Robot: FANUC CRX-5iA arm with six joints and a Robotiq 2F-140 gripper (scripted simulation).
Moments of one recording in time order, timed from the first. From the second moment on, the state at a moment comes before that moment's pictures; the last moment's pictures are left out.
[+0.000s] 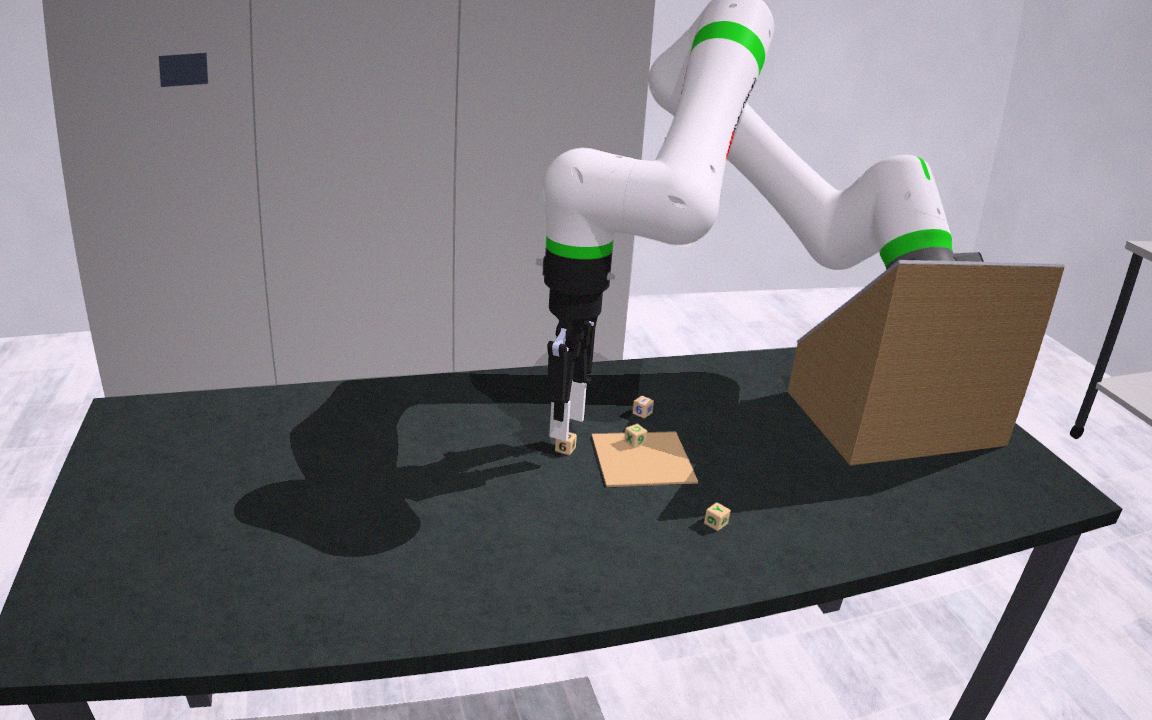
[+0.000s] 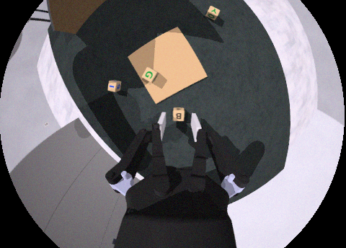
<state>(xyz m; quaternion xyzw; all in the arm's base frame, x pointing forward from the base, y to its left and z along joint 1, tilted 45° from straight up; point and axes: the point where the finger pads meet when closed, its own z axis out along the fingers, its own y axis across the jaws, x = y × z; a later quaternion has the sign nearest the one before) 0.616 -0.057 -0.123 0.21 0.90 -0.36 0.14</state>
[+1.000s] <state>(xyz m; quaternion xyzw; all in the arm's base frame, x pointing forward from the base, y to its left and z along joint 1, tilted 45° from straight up) 0.616 -0.062 -0.128 0.21 0.90 -0.36 0.14</state>
